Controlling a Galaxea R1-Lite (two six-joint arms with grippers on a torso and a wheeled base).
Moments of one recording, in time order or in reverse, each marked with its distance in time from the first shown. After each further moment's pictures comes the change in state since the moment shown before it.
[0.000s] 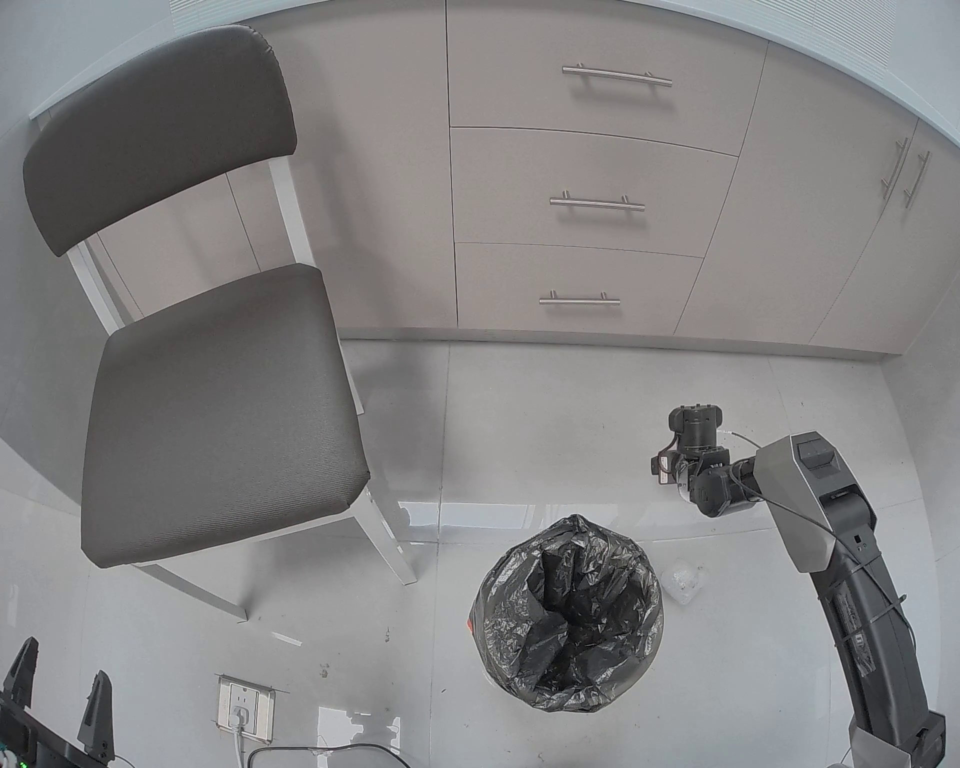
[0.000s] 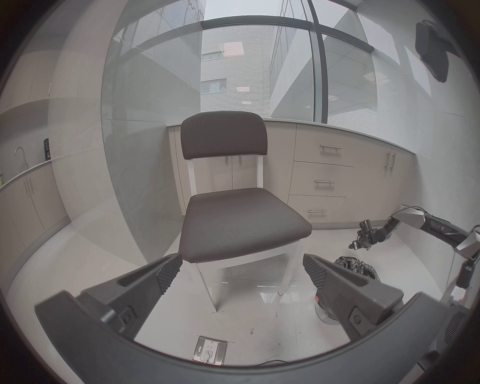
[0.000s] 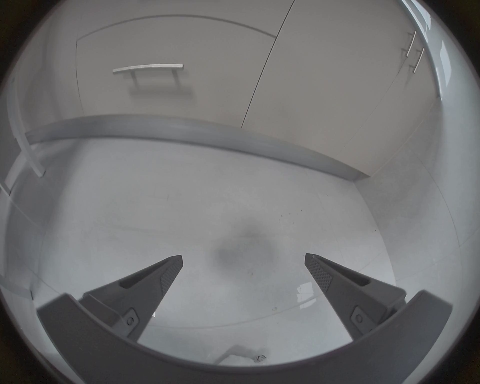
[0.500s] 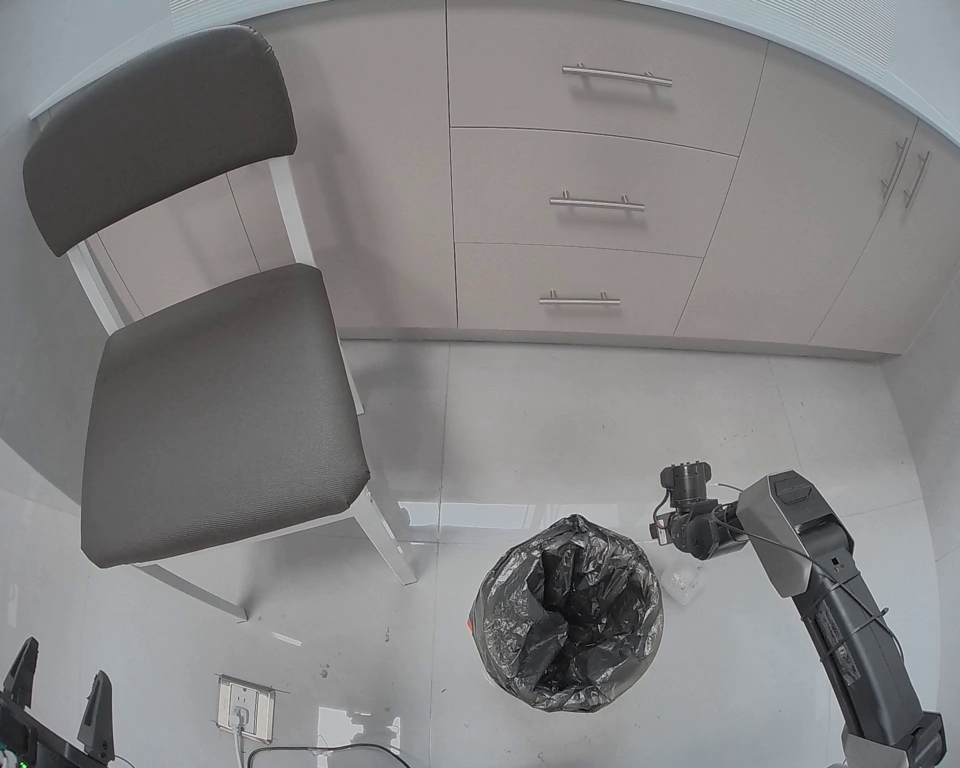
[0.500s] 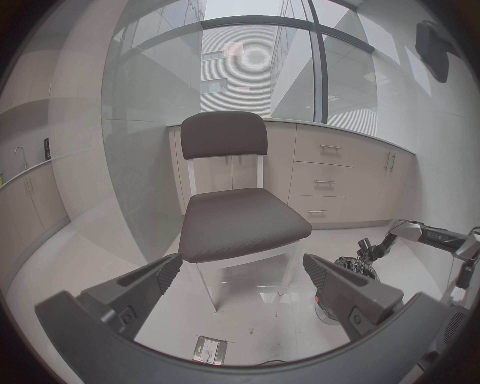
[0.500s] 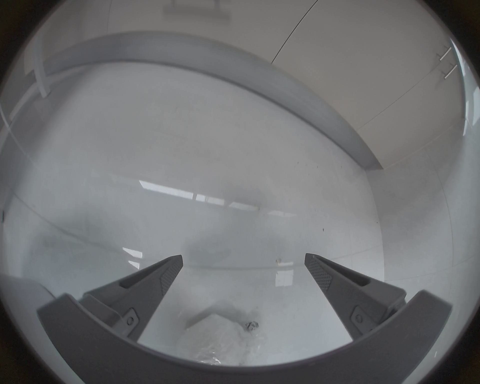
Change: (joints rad) left arm 0.000 0.000 -0.001 0.000 0.001 -0.002; right arm -0.016 0.160 -0.001 0.043 -0.001 -0.117
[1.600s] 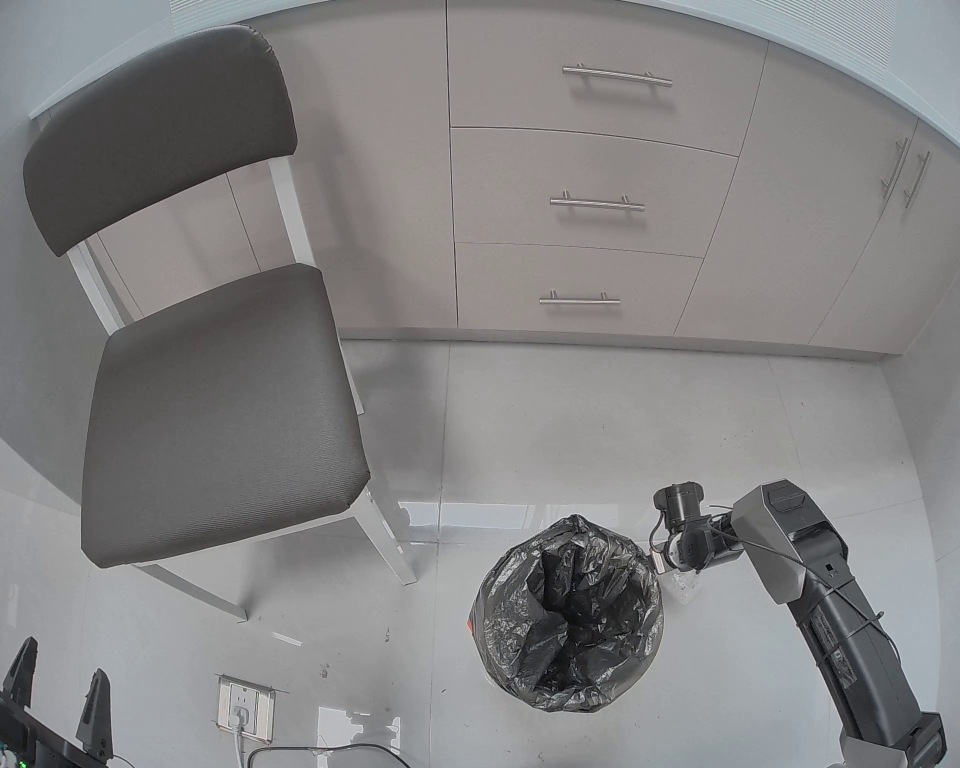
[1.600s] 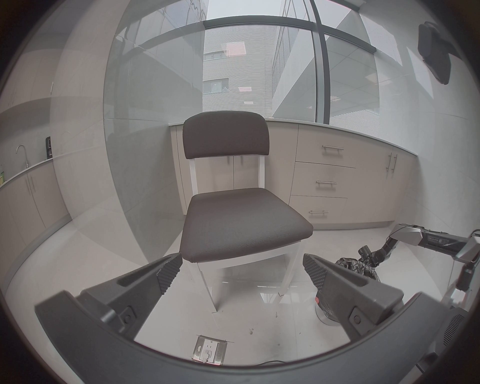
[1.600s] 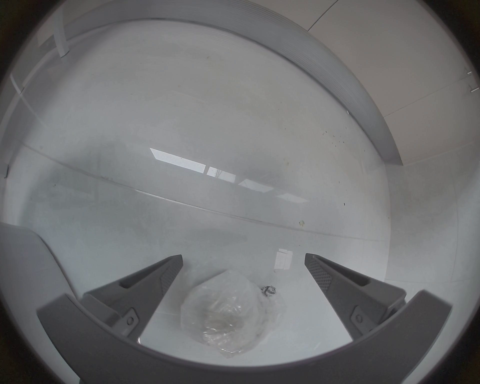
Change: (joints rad) left arm 0.000 0.002 0.000 -0.002 0.008 -0.008; right arm 0.007 0.039 0.000 0.160 0.047 -0.034
